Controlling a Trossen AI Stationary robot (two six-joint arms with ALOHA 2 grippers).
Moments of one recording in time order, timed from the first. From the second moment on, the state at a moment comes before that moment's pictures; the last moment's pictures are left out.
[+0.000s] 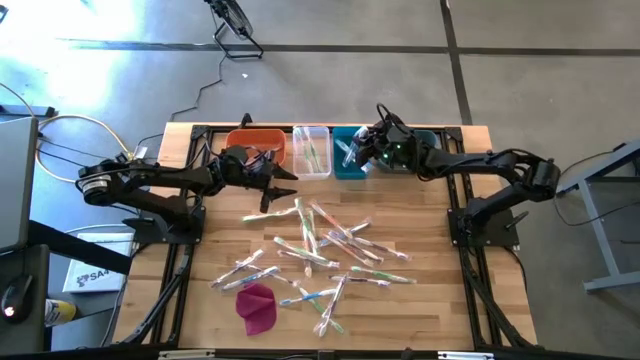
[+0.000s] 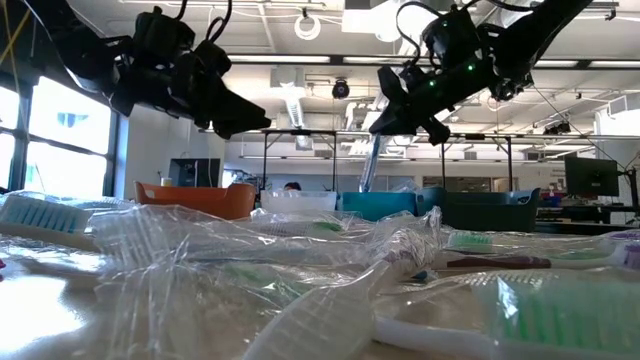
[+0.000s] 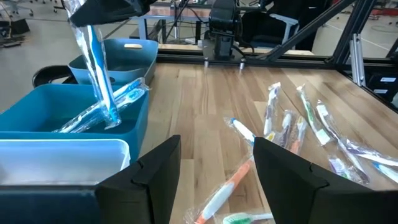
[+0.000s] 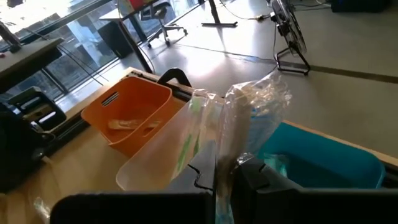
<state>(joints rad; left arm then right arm) 0.43 1.24 0.42 0.64 0.45 0.07 -0.49 1.43 0.72 0.40 0.14 0.44</state>
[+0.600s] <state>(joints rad) 0.43 1.25 0.42 0.64 0.45 0.05 -0.49 1.47 0.72 0.35 0.16 0.51</state>
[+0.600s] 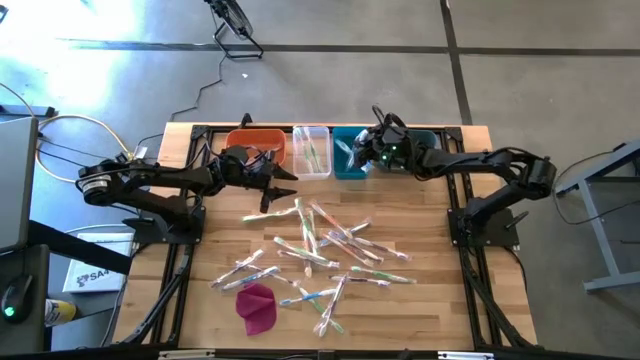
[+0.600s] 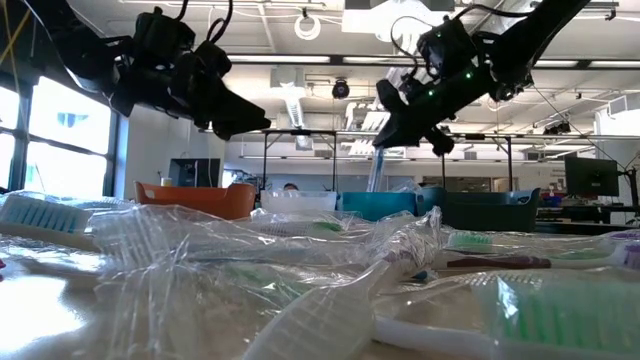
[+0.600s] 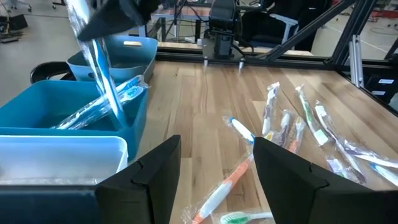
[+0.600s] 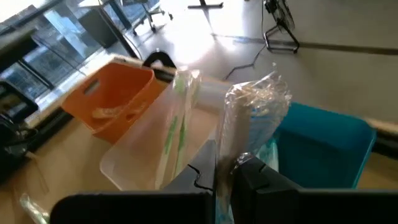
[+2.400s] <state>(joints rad) 0.43 1.25 0.42 0.62 0.45 -0.01 -0.46 1.44 0.72 0.50 -0.39 0.37</state>
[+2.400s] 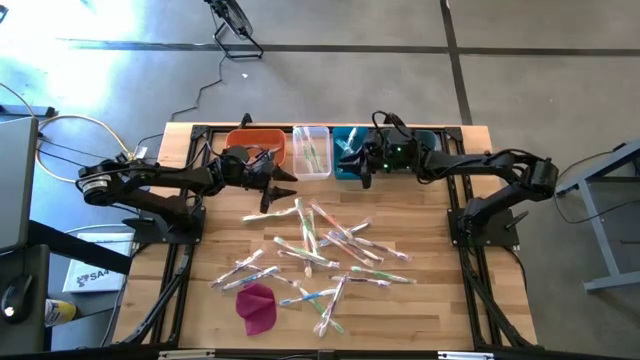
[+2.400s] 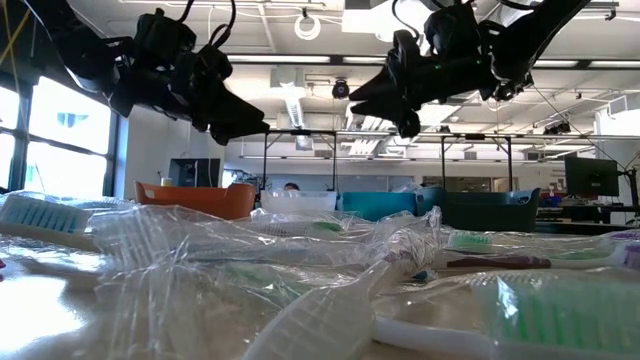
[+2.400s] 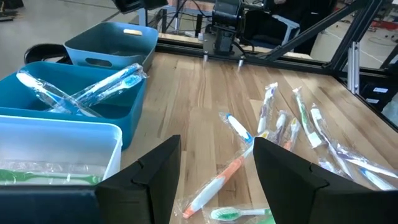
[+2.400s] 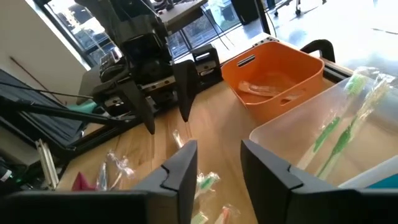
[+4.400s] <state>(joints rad) 0.43 1.25 0.42 0.63 0.34 -0.10 -0.08 1.21 0.72 0.07 0.19 0.21</state>
